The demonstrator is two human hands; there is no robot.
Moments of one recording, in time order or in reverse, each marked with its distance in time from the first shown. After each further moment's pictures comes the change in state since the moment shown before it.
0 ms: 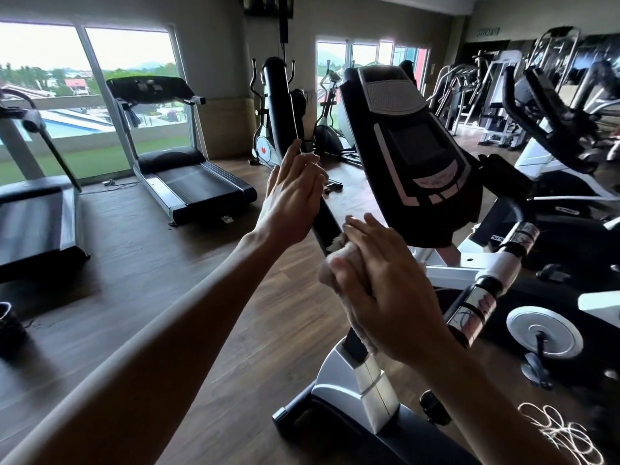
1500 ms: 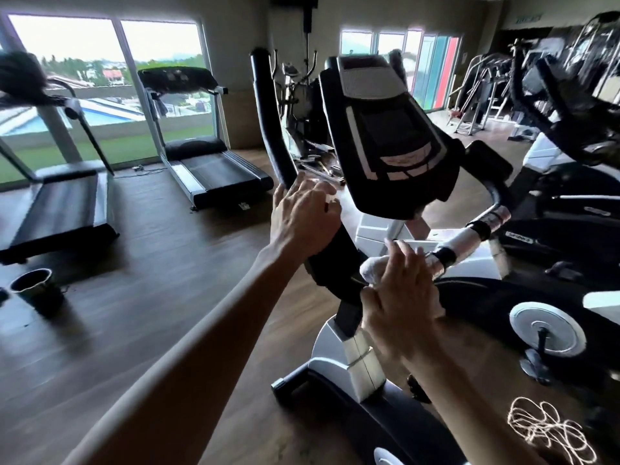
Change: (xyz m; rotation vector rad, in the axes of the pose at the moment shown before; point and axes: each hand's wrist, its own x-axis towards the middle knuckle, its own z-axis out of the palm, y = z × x) left_hand -0.052 0.150 -0.016 0.135 -0.228 -0.438; right_hand -0.088 0.061 -0.030 0.011 -0.129 0.337
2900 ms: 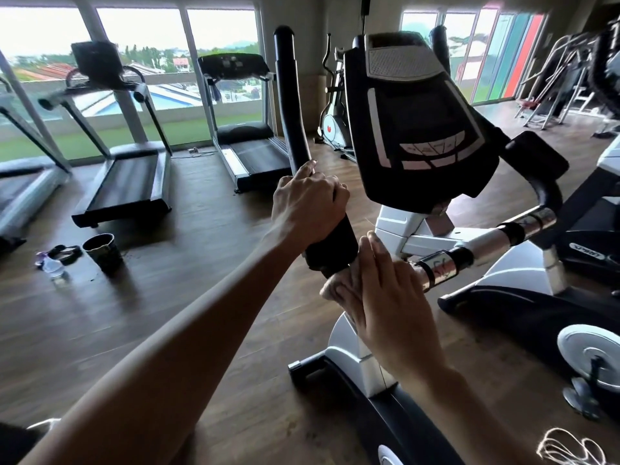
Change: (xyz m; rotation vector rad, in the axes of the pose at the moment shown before) left_hand -0.004 0.013 0.013 0.367 0.021 -0.105; right_hand -0.003 0.029 0.006 -0.355 0.109 -0.489
